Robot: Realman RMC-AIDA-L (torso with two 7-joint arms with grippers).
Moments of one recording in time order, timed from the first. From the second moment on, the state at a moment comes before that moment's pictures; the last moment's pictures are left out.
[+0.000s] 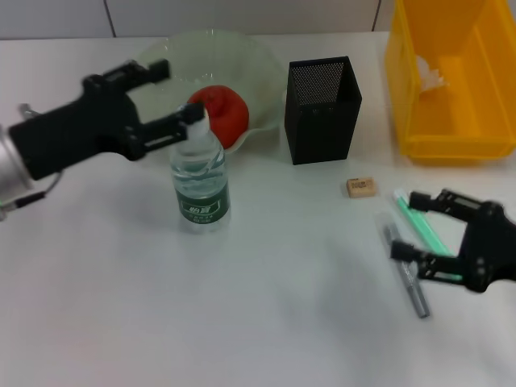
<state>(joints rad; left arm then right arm) -0.27 -2.07 1.15 0.87 1.36 1.34 -1.21 0.11 2.08 -1.03 -0.82 -1.56 -1.61 1.22</state>
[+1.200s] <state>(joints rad) -0.36 -2.07 1.33 0.39 1.39 1.57 -0.81 0.62 2.08 -1.25 -1.33 -2.75 -1.62 2.80</state>
